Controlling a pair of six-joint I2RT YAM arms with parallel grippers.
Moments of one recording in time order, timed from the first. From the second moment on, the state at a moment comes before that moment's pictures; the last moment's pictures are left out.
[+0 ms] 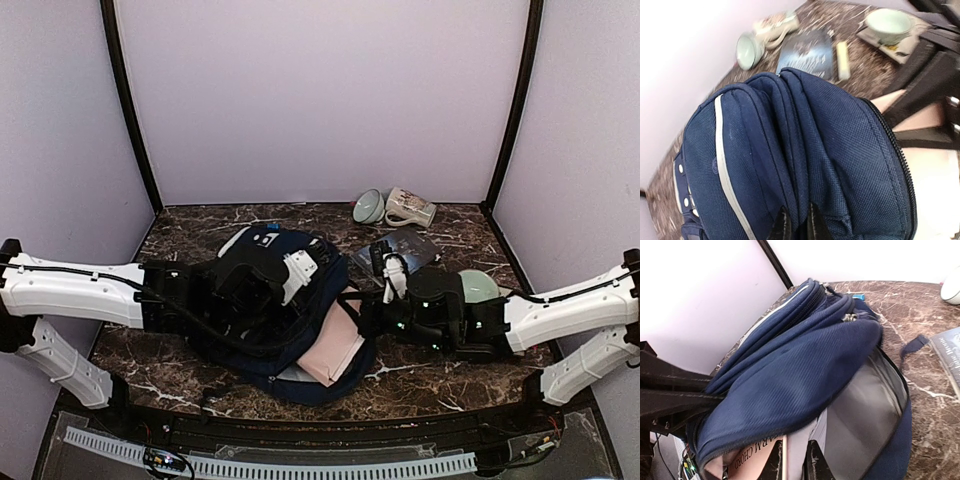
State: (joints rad) left arm -1.27 1.41 1.10 -0.41 -0.57 -0.04; right arm 1.22 1.35 0.69 0.34 0.32 0.59
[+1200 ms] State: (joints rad) left arm -1.29 1.27 1.03 -0.16 -0.46 0.20; right arm 1.08 1.68 0.72 0.70 0.29 0.77
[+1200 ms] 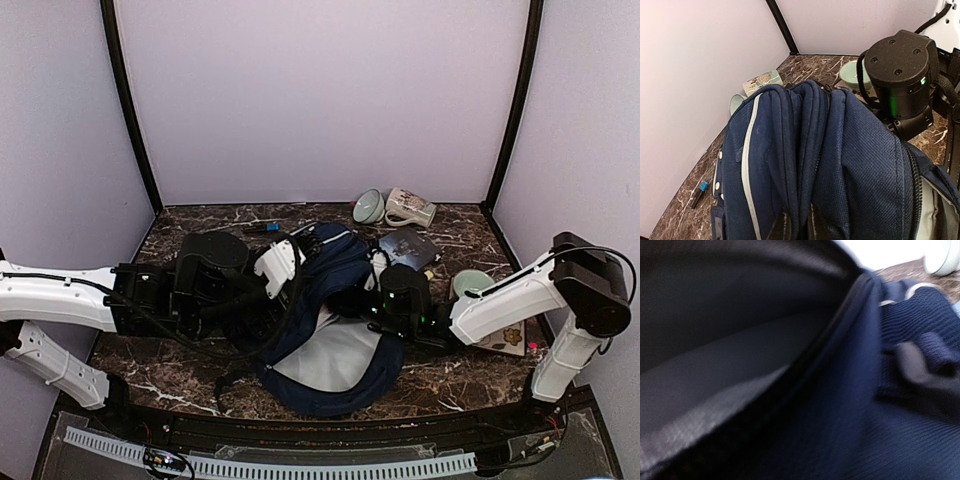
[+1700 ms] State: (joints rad) left arm -1.31 1.14 0.88 -0.16 -0.70 0.11; right arm 1.13 1.36 0.72 0.34 0.13 0.66
